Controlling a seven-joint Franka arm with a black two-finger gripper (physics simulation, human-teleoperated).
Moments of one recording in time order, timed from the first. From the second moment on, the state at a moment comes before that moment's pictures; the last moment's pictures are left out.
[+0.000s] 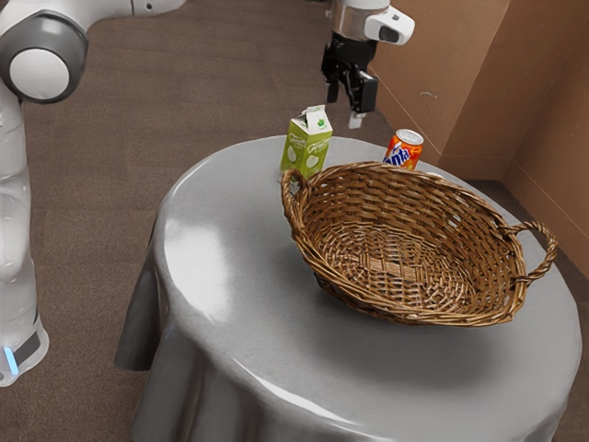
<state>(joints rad) 0.05 0.02 -0.01 -1.36 0.01 1.52 -0.12</state>
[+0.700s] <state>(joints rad) 0.04 0.03 0.00 -1.32 0.08 1.46 0.67</state>
